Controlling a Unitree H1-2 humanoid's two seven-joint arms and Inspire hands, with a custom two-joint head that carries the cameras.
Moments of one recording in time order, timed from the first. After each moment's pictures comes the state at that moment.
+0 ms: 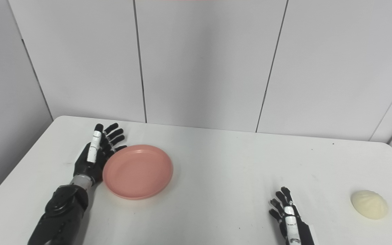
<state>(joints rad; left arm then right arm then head) -0.55 0.14 0.15 0.61 -0.29 -0.06 -0.19 0.06 -0.10 -0.04 -0.20 0.13 0.07 0.04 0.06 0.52</state>
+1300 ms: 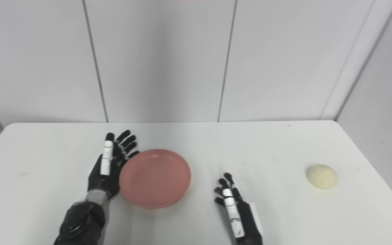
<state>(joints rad) -0.48 -0.10 0.07 0.44 -0.23 0.01 -0.09 0.07 0.01 0.05 -0.27 -0.02 0.17 -0.02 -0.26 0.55</state>
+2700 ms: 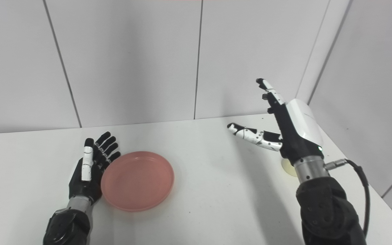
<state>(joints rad) -0.54 -0.11 0.08 0.60 -0.21 -0.12 -0.13 -0.28 -0.49 -0.15 -0.58 -0.67 0.47 0.40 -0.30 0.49</state>
